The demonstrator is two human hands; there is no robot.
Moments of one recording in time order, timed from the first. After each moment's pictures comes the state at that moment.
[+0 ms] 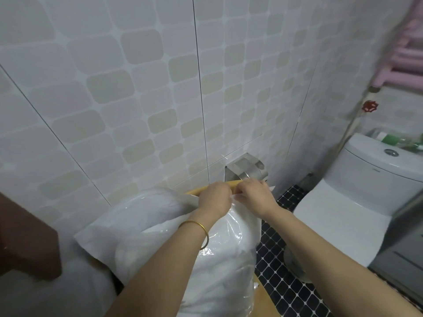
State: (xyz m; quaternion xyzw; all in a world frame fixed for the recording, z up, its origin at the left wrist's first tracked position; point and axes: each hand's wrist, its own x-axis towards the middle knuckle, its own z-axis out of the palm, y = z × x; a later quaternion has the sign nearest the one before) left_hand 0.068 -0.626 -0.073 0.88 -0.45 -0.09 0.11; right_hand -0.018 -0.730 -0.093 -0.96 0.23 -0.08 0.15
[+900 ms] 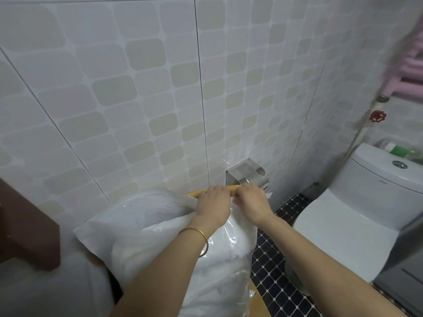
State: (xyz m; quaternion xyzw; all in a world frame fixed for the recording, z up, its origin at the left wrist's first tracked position) left_hand 0.053 -0.626 -0.080 0.89 -0.45 0.01 0.02; right_hand -0.020 -0.732 -0.100 -0.96 0.22 -0.13 0.14
